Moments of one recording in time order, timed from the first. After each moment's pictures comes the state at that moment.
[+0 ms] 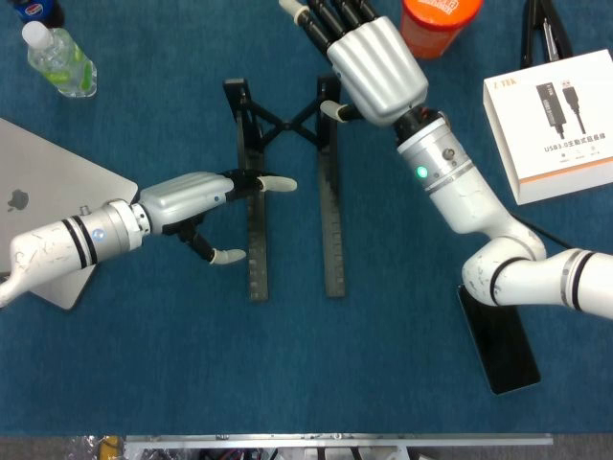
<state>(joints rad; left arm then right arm) -0.98 -1.27 0.25 -1.31 1.89 1.01 -1.21 1.03 -1.74 0.36 -1.23 -1.20 1.02 -0.32</state>
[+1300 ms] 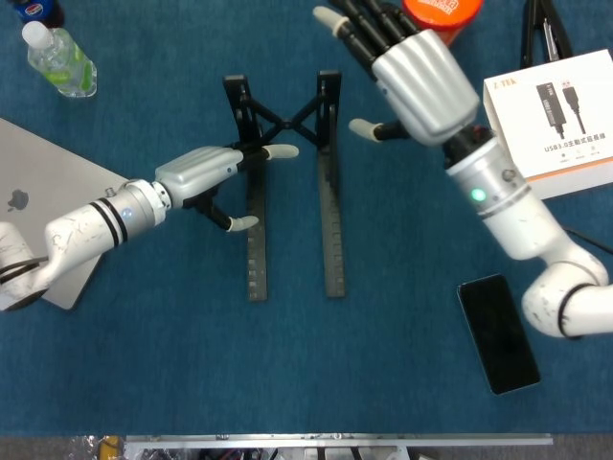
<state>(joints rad) -0.99 -1.42 0.20 -1.17 1.73 0.89 -1.11 0.90 -1.52 0.31 -1.56 -1.26 1.10 -0.26</state>
